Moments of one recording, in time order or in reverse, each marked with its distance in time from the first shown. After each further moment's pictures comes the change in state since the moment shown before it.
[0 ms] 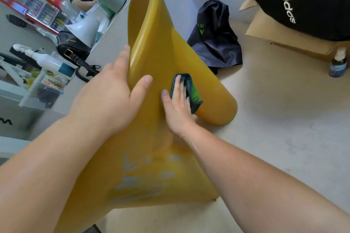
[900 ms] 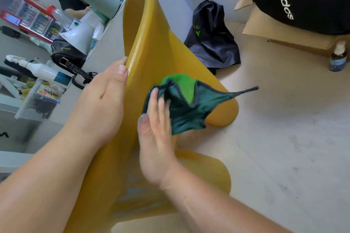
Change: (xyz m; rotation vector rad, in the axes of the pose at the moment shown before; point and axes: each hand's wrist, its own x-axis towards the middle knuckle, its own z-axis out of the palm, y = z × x) left_hand 0.005 -0.022 0.011 -0.573 0.059 -0.003; right_hand -0.086 -0.069 0.024 0.237 -0.019 -0.075
